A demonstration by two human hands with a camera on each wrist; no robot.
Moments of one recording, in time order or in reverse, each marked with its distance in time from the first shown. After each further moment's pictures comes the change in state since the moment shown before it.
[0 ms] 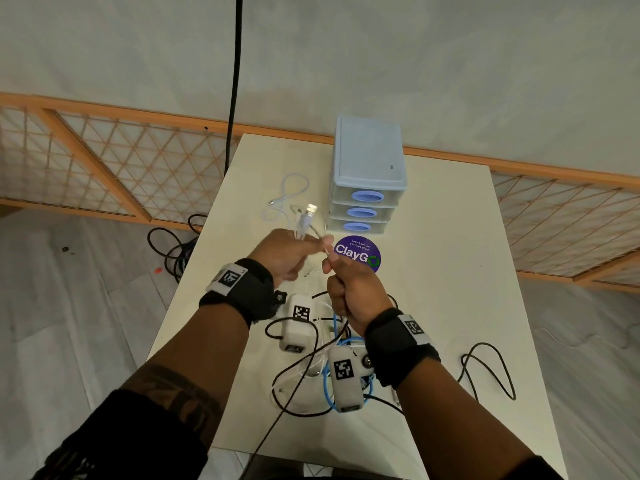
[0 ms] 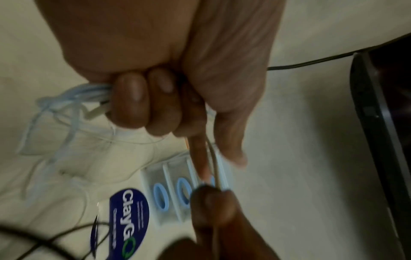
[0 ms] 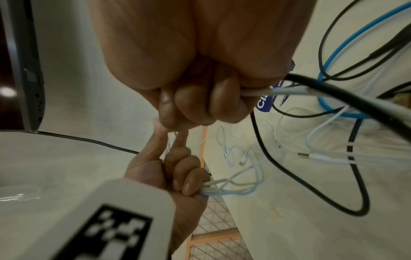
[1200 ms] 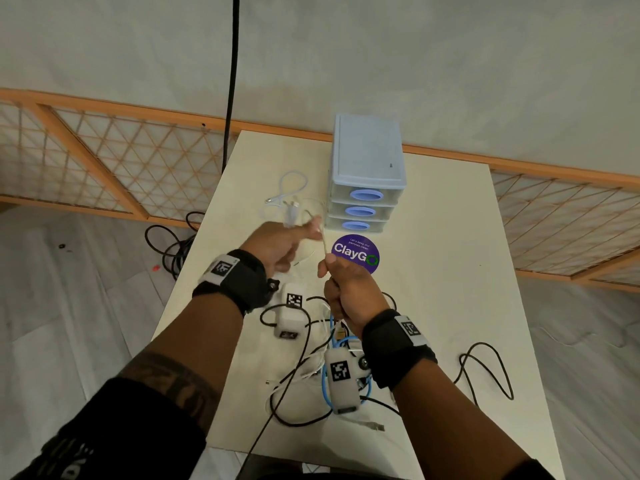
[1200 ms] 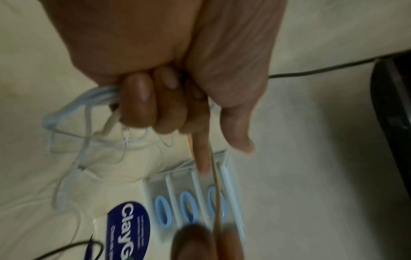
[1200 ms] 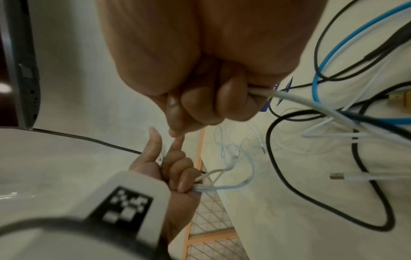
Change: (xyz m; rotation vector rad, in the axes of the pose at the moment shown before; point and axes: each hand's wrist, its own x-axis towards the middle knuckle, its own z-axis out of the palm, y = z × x) left_hand 0.014 0.003 -0.012 -0.059 0.018 -0.027; right_hand 0.002 0.003 0.001 -0.073 0.006 0.004
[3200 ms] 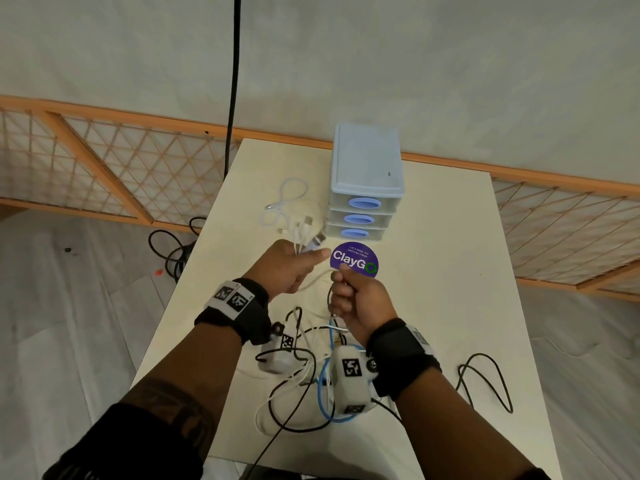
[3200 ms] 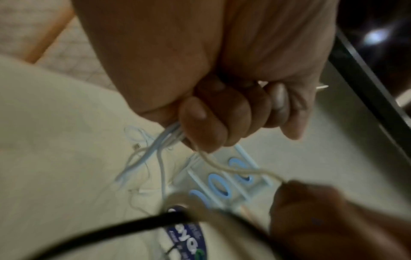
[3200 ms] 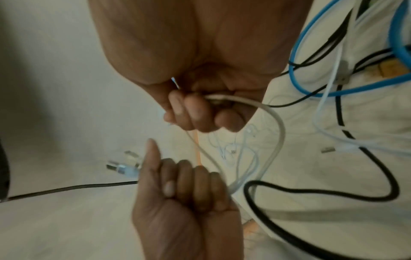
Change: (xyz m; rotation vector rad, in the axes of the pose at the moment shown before) left_hand -0.019 -0.014 0.014 0.218 -0.140 0.183; right_hand 0.008 0.004 -0.017 0.482 0.006 0.116
